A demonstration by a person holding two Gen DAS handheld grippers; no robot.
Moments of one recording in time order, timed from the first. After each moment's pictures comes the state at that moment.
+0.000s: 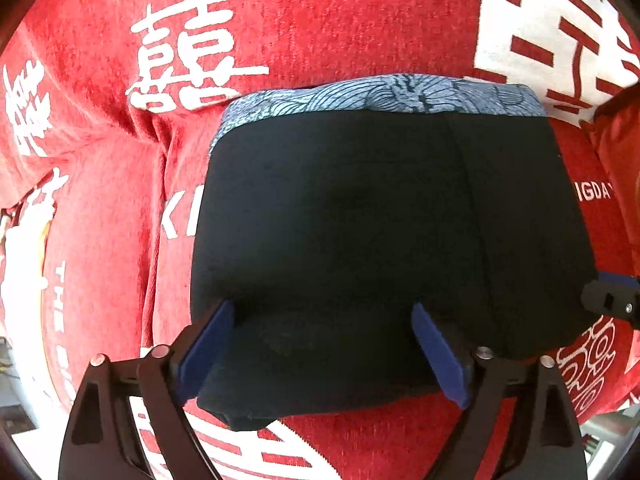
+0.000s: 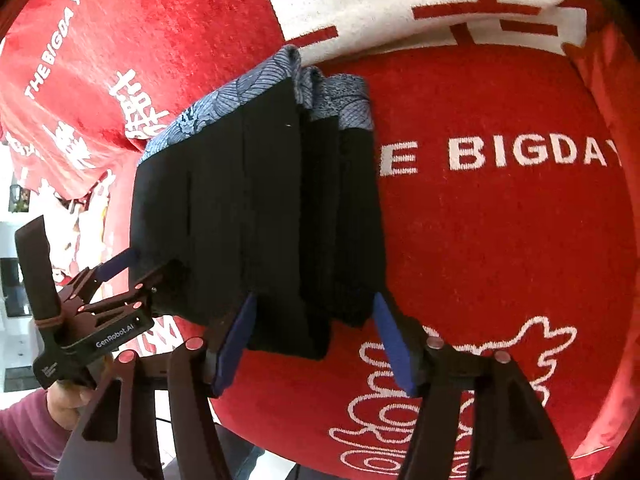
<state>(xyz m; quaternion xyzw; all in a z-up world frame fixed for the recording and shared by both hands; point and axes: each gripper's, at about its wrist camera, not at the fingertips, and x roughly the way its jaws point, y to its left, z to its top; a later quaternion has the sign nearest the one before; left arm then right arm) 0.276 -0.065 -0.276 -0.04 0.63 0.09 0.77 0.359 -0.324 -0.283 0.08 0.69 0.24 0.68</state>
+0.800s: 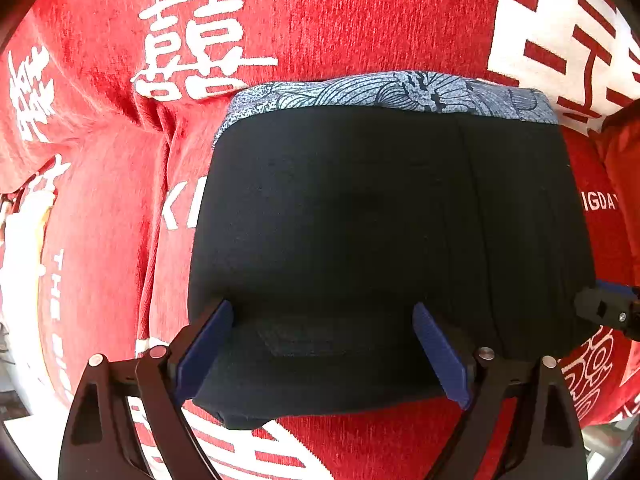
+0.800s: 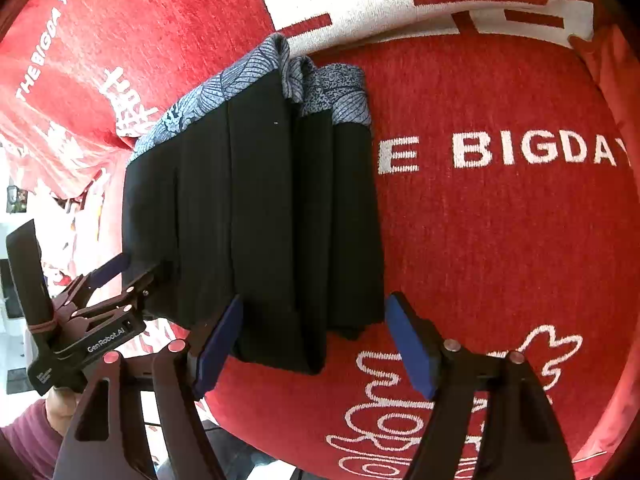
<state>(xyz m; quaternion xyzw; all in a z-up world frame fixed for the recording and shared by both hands) 0.279 -0.062 -0.284 -0.05 0.64 0.11 0.76 0.365 -0.320 -0.293 0.08 0.70 0.23 0.67</state>
